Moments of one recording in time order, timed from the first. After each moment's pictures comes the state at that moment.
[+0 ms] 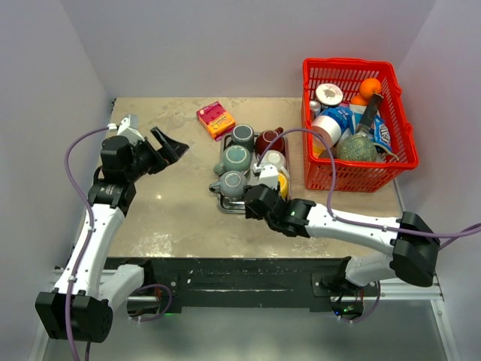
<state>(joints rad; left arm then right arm) -0.07 0.96 0.90 -0.28 0.31 -0.68 1.11 1.33 0.90 -0.37 0.61 0.69</state>
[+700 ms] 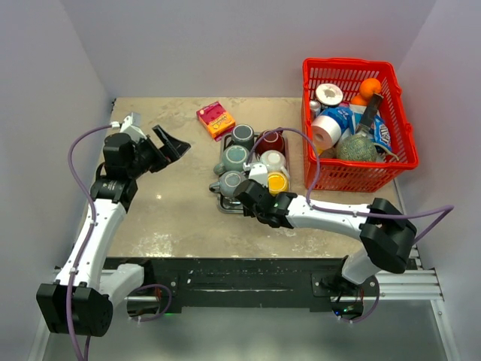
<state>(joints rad) -0.07 1.01 0.91 -0.26 0.34 -0.69 1.03 1.54 0.96 -0.33 0.54 0.67</state>
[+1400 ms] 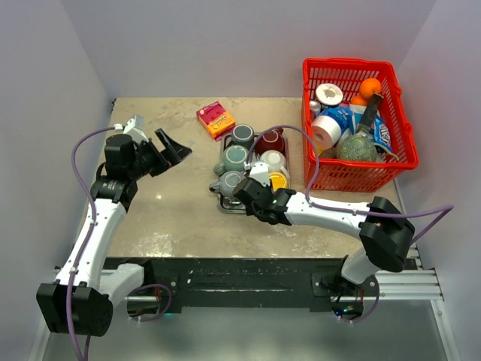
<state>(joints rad) -0.07 1.01 0.91 -0.31 0.37 -0.68 1.03 1.56 1.01 -0.46 0.60 0.66</state>
